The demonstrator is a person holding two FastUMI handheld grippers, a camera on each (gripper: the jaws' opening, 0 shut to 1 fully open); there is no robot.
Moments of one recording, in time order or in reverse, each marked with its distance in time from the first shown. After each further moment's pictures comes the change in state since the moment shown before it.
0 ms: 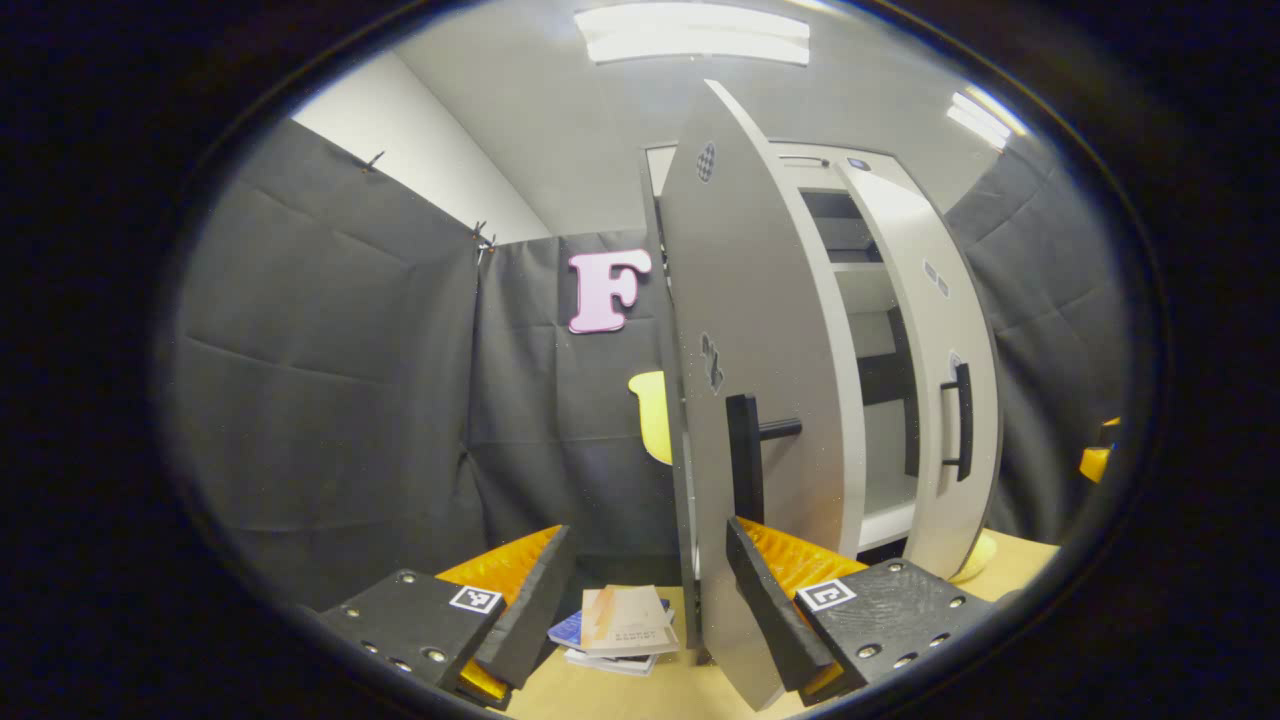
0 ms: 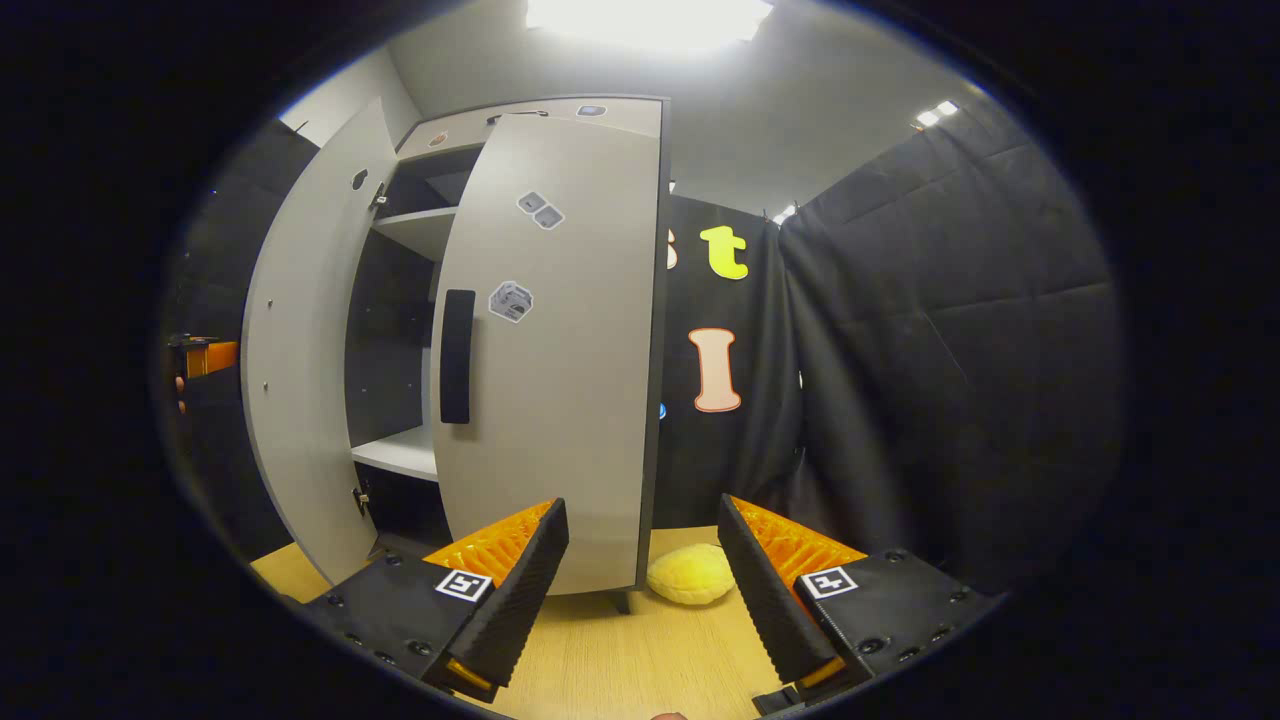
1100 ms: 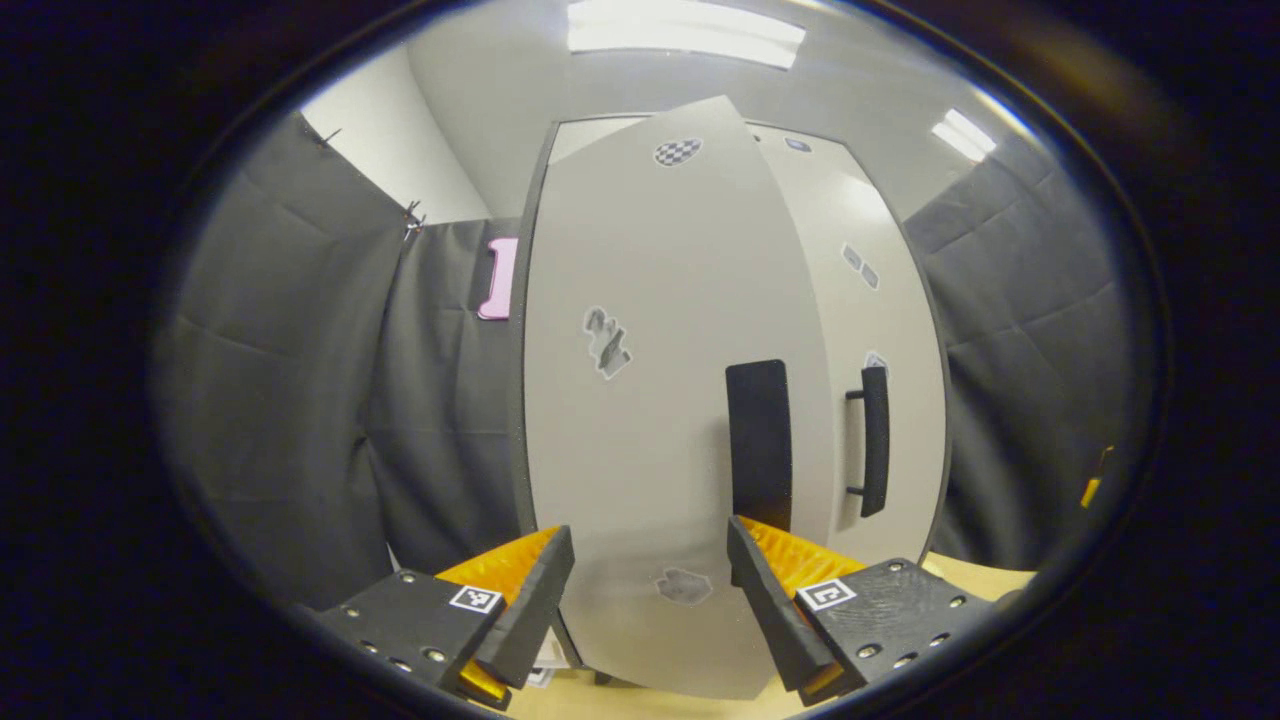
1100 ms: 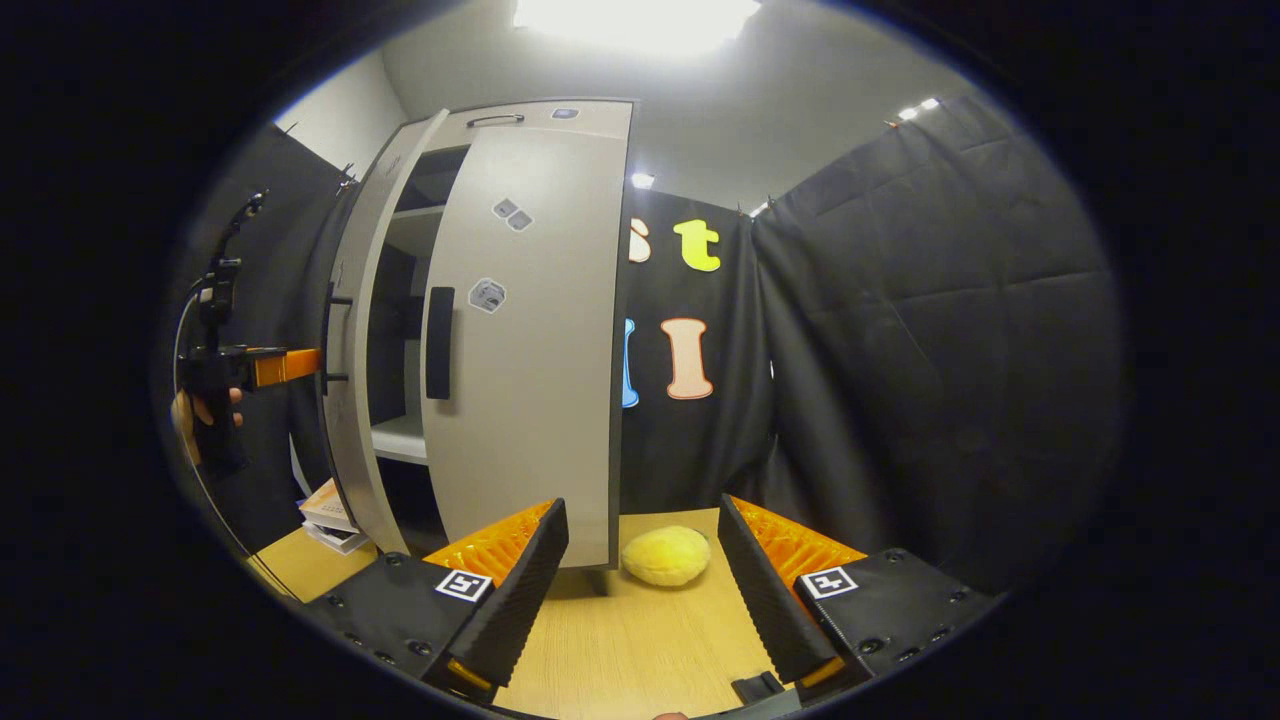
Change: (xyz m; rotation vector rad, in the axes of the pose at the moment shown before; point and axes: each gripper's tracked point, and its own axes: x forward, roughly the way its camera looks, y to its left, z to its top) left arm 0.067 -0.140 -0.018 -0.067 -0.015 -0.175; right arm -0.037 -0.027 -0.016 0.016 0.025 -0.052
